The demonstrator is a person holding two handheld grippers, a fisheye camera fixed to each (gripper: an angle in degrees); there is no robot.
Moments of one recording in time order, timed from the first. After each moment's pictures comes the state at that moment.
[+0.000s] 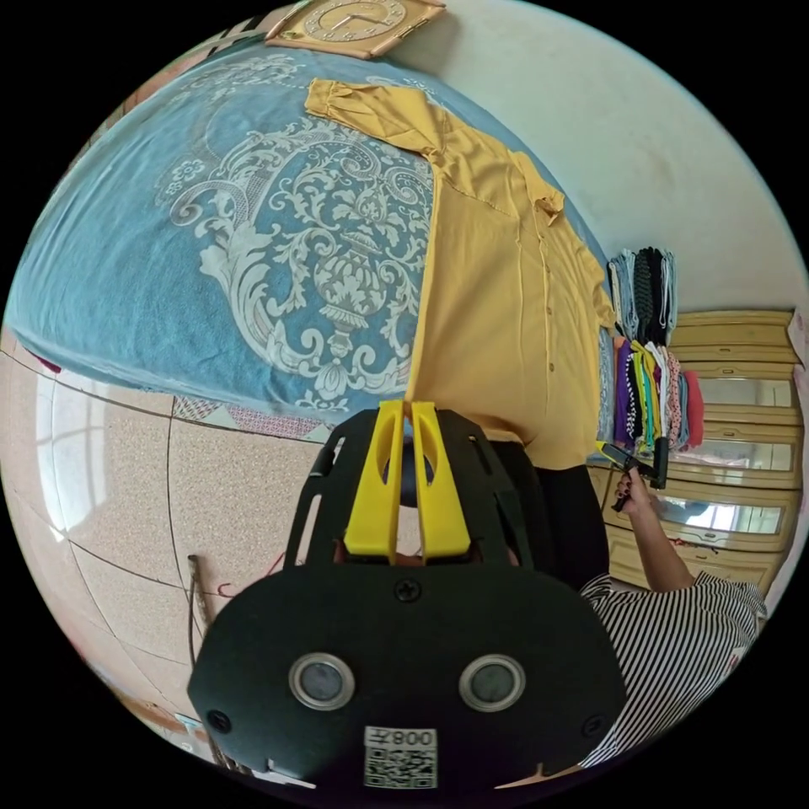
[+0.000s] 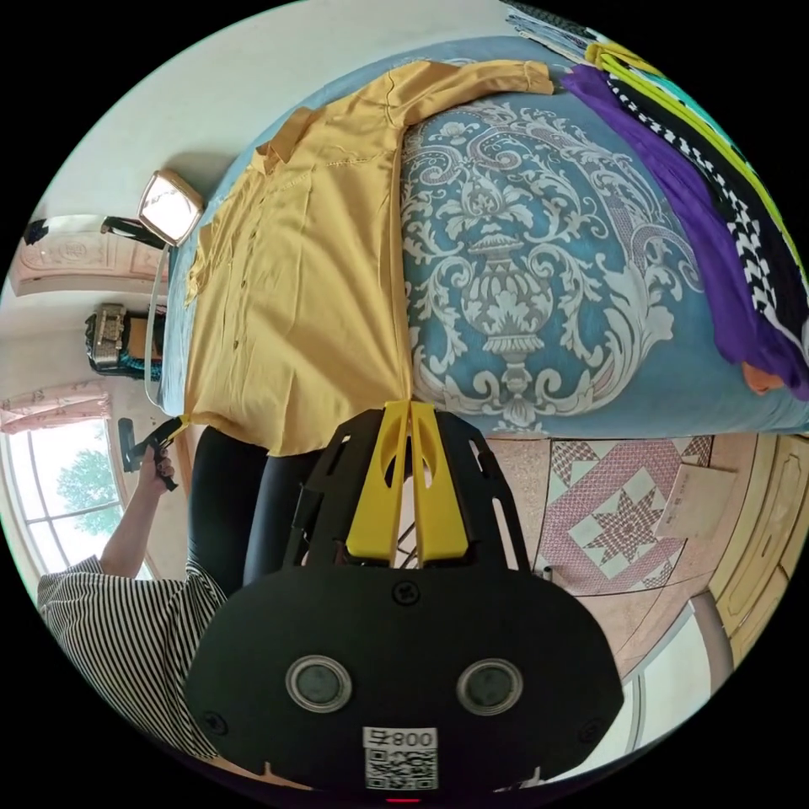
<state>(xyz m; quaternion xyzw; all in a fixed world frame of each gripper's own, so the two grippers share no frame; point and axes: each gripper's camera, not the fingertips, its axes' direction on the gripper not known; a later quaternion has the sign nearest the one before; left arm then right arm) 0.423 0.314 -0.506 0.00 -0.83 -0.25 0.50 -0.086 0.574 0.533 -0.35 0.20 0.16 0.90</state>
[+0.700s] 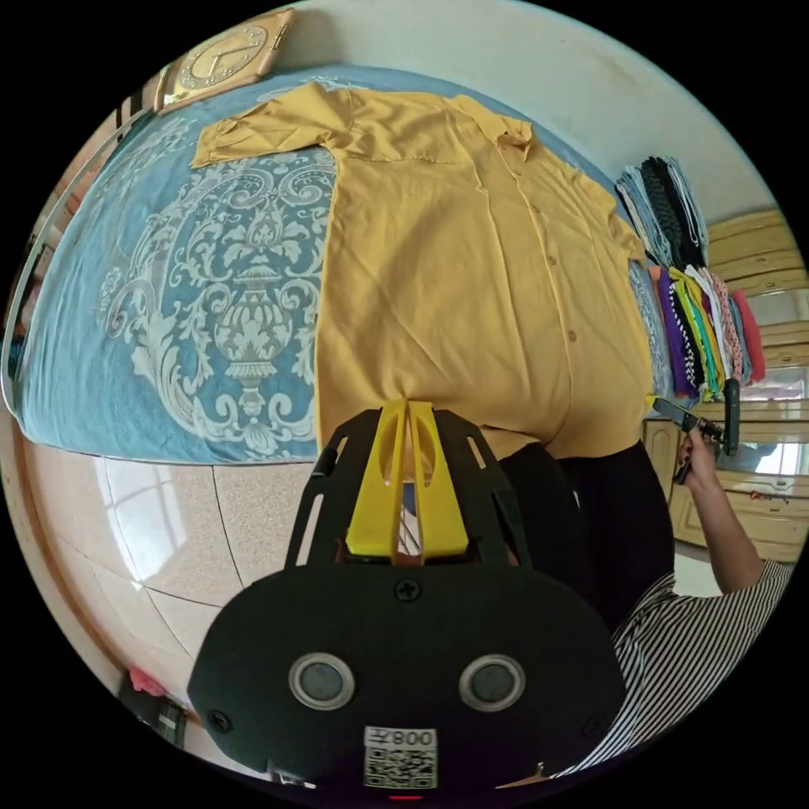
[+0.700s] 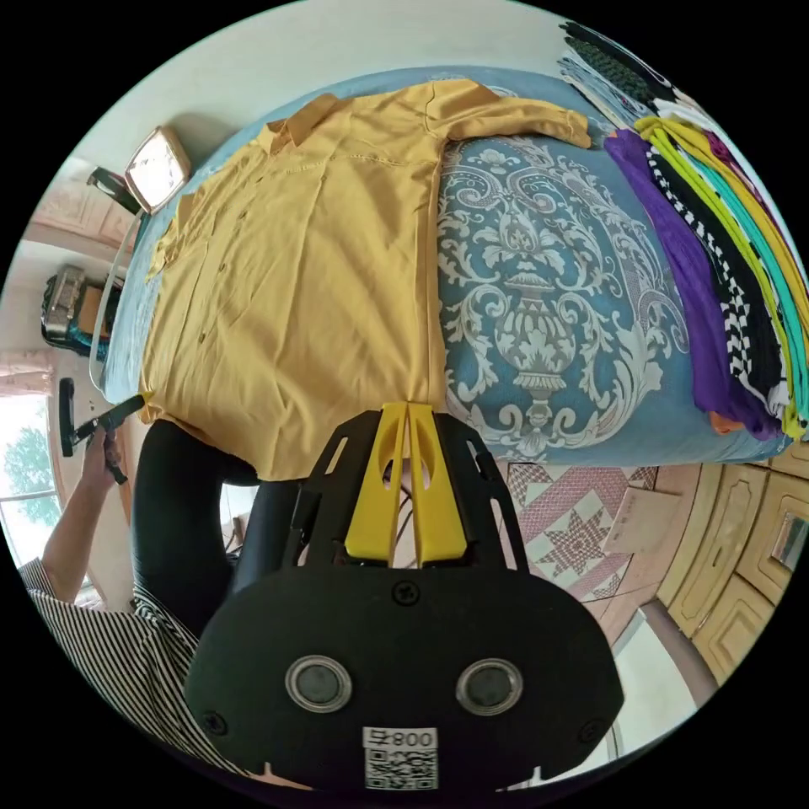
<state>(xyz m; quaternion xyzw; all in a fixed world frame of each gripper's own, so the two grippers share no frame) 0.267 0.219 -0.372 -0.12 -0.87 -0.22 0.43 -0.134 0.603 0.609 -0.35 0.28 0.07 0.89</state>
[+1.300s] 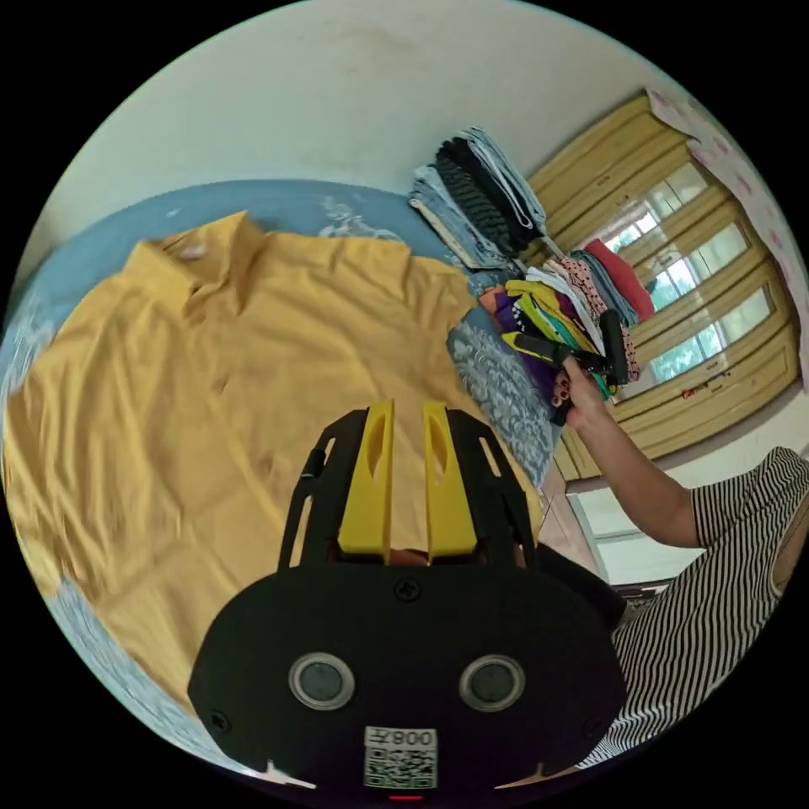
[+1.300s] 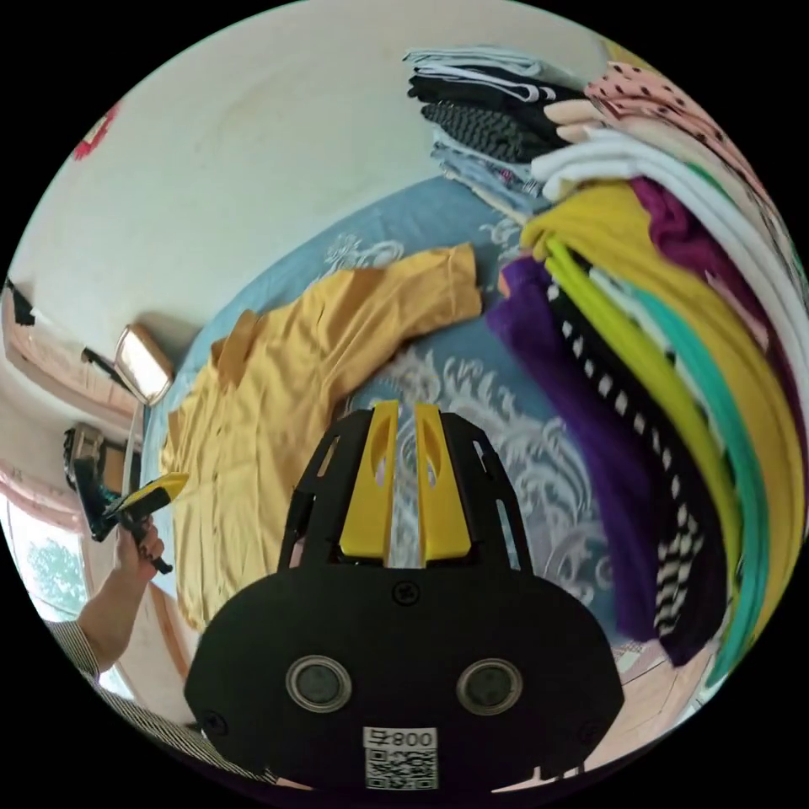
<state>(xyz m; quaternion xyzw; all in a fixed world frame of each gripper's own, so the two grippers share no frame) -0.044 -0.044 -0.184 -0.30 -0.73 -0.04 0.62 -0.029 0.466 0.625 -0.09 0.31 0.15 0.93</state>
